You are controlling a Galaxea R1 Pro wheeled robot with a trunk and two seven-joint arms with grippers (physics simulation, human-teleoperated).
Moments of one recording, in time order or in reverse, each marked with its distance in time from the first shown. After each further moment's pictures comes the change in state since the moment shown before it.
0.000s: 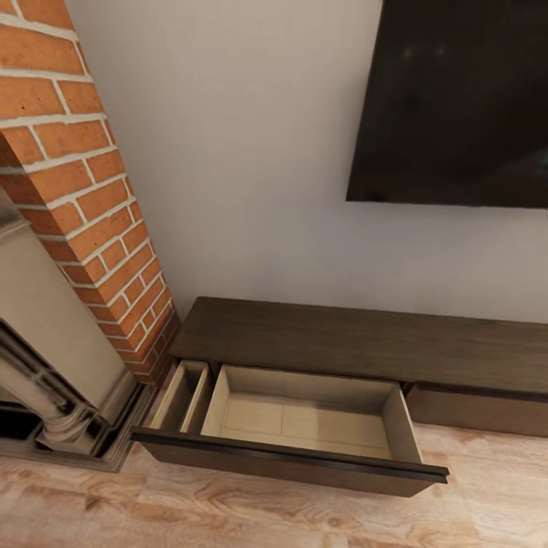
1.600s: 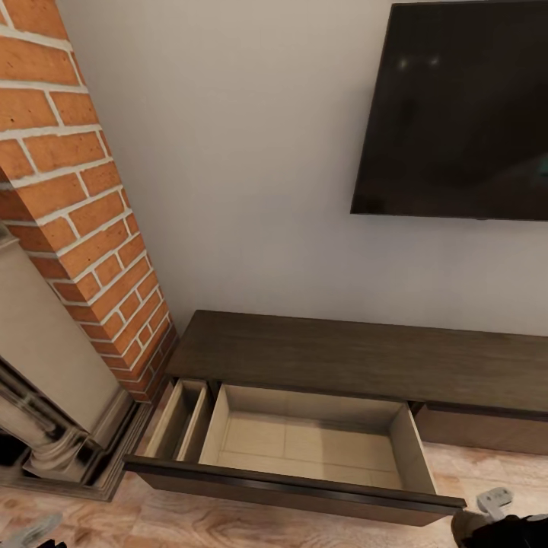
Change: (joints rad) left arm -0.025 0.468 -0.001 -0.257 0.011 0.327 -0.057; right arm -0.002 -0.201 -0.014 -0.433 -0.179 0.272 0.404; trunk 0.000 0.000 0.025
